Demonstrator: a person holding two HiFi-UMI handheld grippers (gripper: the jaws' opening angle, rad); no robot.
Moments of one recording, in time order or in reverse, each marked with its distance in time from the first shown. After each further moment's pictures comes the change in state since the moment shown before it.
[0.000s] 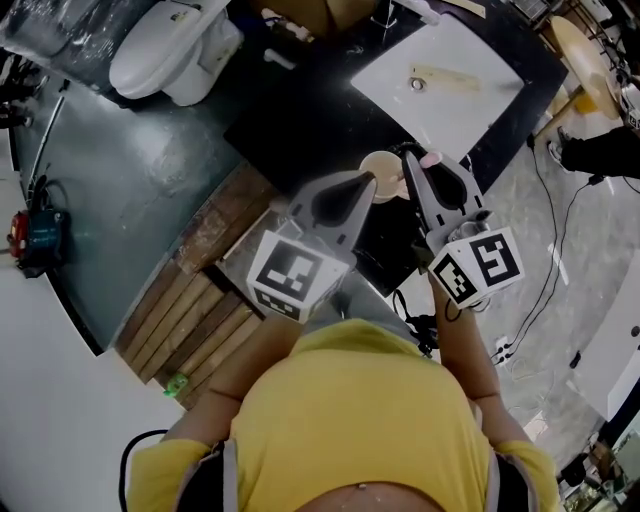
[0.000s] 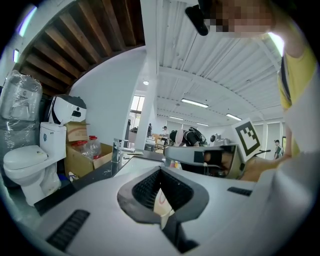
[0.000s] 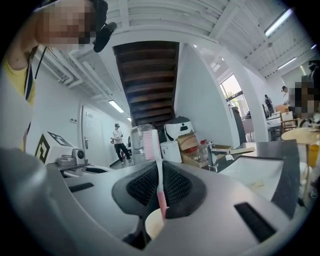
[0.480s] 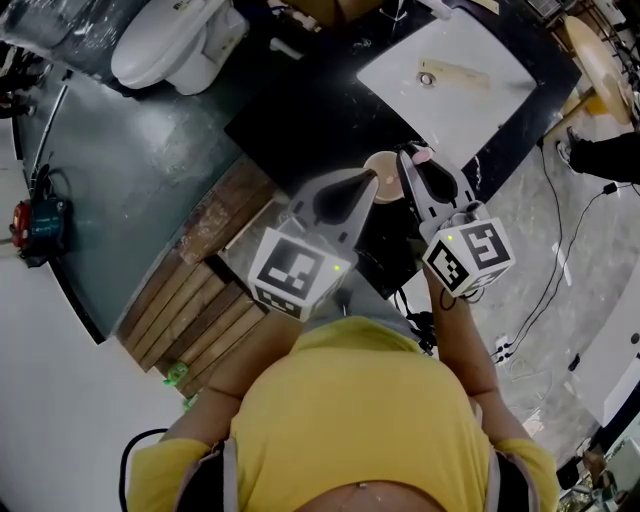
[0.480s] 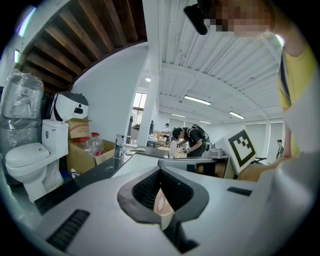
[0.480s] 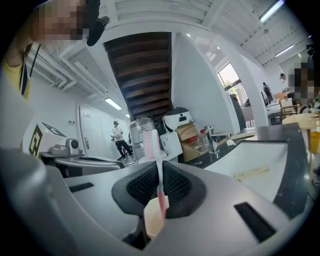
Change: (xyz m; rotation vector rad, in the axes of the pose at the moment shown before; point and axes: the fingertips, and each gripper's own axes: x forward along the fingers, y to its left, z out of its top) left arm 0.011 0.011 -0.012 -0.012 0.036 0.025; right arm 0.022 -0.018 -0.043 0.078 0.076 0.009
